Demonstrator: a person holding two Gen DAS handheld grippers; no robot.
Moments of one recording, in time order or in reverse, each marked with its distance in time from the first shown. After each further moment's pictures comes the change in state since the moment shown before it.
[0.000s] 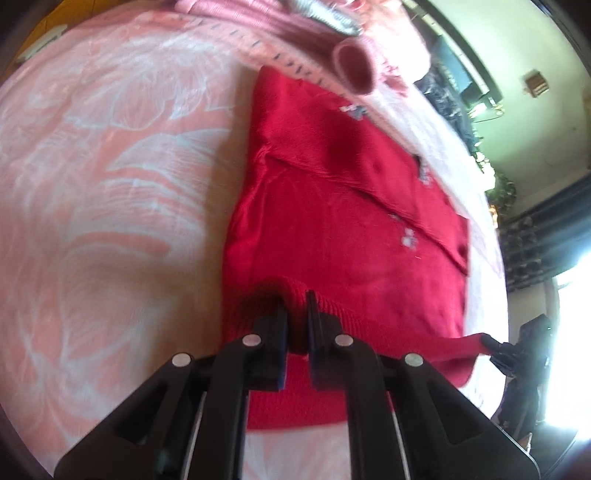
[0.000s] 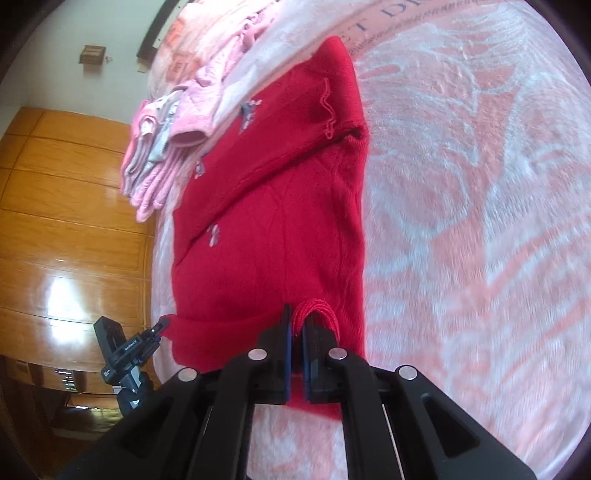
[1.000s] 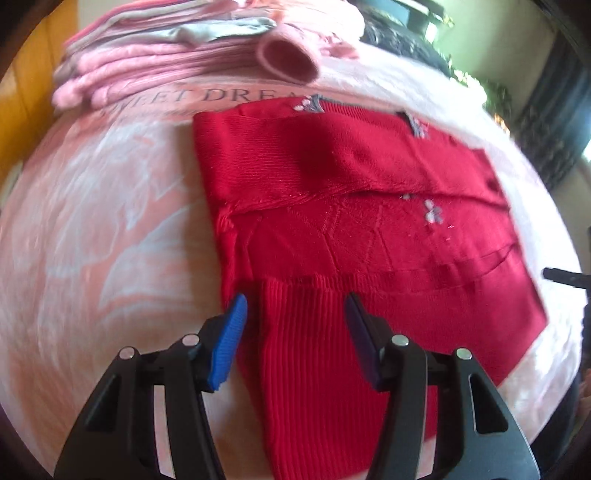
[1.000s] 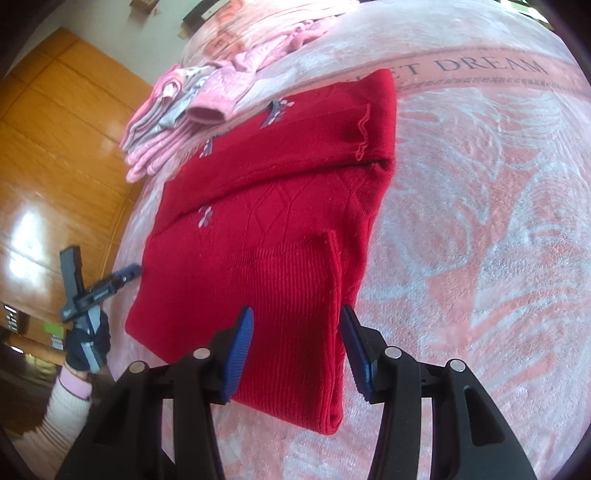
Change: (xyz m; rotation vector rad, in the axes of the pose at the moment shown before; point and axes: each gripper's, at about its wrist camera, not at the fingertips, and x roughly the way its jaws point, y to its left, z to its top) left arm 0.026 -0.044 0.023 0.472 -0.022 0.204; right arm 0.003 0.028 -0.018 -0.295 -0.068 -0.147
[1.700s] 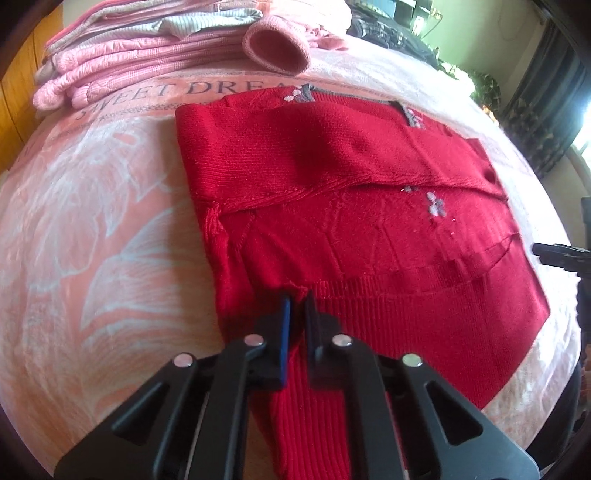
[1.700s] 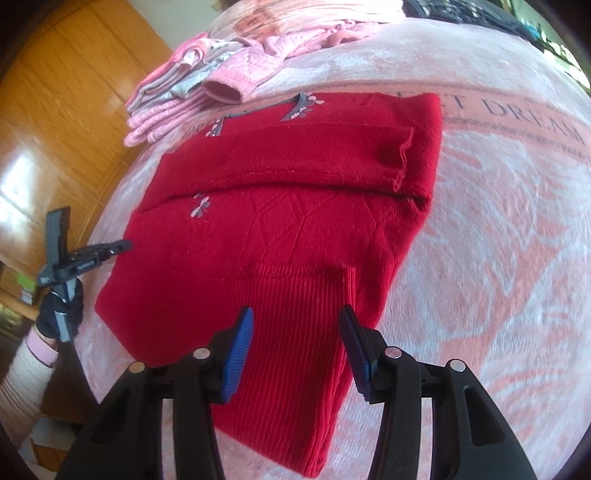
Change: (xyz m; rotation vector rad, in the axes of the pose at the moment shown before) left arm 0.011 0.007 0.000 0.016 0.005 -0.069; right arm 0.034 0.027 0.027 -0.215 0.025 -0.102
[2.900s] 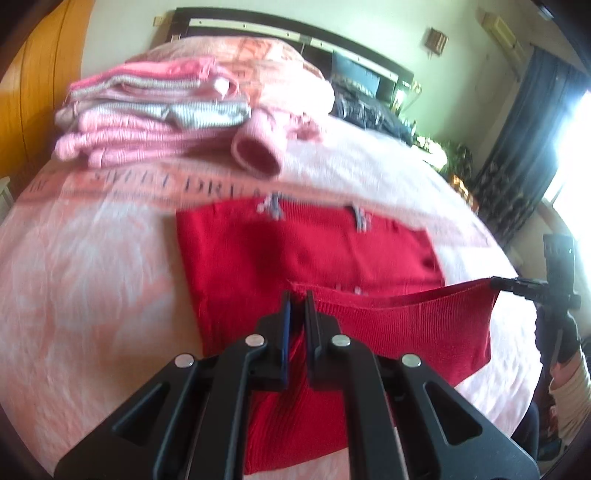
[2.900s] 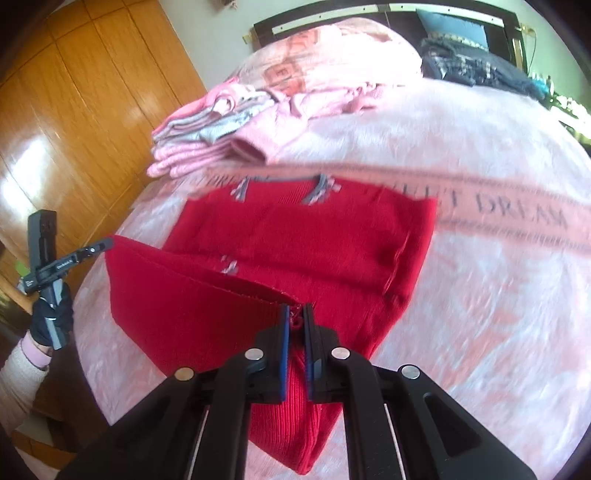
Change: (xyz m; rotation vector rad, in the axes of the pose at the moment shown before) left arm -0.103 -0.020 0.036 -0.062 -0.295 -0.100; right arm -0.084 0.017 0.036 -0.082 -0.184 -0.018
